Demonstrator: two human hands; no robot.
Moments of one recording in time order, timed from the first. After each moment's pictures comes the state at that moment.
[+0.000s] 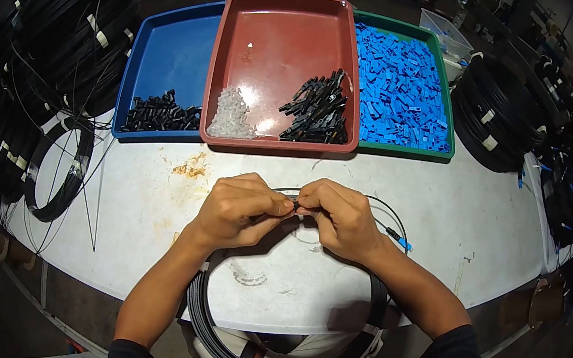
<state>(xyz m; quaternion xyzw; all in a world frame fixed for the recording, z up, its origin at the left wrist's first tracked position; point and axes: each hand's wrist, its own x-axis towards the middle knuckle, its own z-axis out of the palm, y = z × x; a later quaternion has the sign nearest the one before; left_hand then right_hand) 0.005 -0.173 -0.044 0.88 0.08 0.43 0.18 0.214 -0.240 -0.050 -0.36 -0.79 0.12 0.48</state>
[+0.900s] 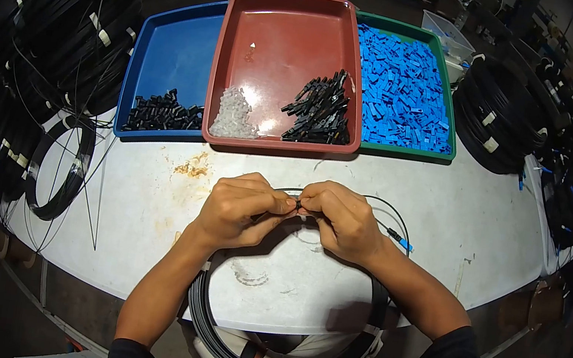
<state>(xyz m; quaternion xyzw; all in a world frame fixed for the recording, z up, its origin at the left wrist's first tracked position) 0.003 -0.174 -0.042 0.88 0.09 0.44 0.17 0.214 -0.240 -0.050 -0.34 -0.81 0.06 0.48</state>
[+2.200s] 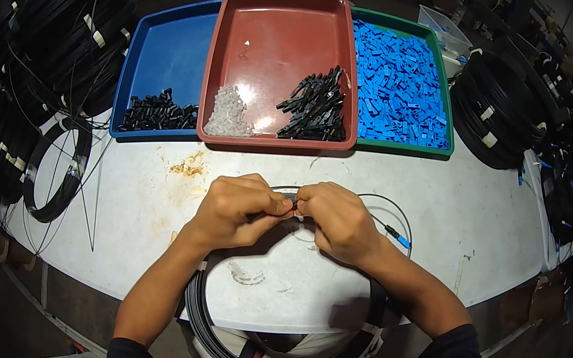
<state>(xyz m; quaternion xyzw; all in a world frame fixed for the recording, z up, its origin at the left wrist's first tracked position) 0.005 -0.175 -0.041 0.85 0.13 0.41 0.30 0.215 -0.243 -0.043 -0.31 -0.85 -0.07 0.43</state>
